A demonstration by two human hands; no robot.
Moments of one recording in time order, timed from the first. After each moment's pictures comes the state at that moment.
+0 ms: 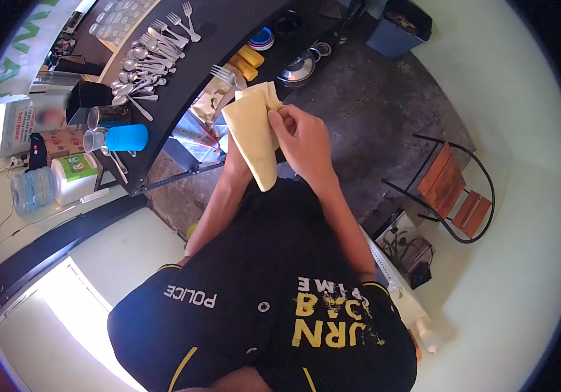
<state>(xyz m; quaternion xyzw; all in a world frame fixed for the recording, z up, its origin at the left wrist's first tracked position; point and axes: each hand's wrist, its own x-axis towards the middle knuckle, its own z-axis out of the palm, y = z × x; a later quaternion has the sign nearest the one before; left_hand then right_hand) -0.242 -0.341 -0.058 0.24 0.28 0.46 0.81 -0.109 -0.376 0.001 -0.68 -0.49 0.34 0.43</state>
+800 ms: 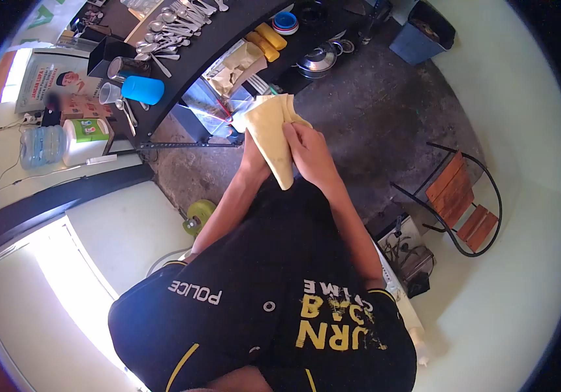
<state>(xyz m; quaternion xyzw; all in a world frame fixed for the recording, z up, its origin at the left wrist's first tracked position) -0.256 -0.435 -0.077 0.28 0.37 0.49 0.74 -0.119 -0.469 -0.037 -0.60 -0.48 0.50 0.40</state>
